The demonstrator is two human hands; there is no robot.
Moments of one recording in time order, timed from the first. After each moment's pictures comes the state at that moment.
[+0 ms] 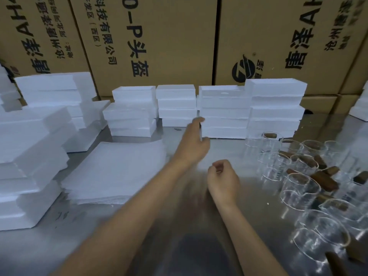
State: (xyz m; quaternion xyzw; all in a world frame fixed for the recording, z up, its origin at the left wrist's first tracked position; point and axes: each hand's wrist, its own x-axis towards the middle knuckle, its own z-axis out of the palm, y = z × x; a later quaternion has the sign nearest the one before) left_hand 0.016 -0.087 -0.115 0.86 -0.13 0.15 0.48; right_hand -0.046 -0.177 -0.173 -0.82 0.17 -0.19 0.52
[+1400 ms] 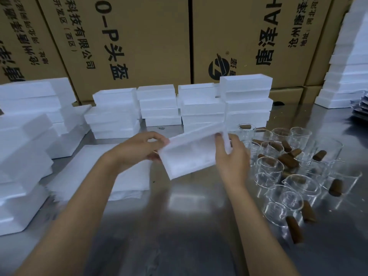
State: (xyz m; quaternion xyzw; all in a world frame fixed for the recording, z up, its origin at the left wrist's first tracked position) left_hand -0.043 0.000 -0.071 0.83 -0.11 -0.11 0.53; right_hand -0.068 -0.233 -0.140 -0.79 0.12 -0.34 0.50
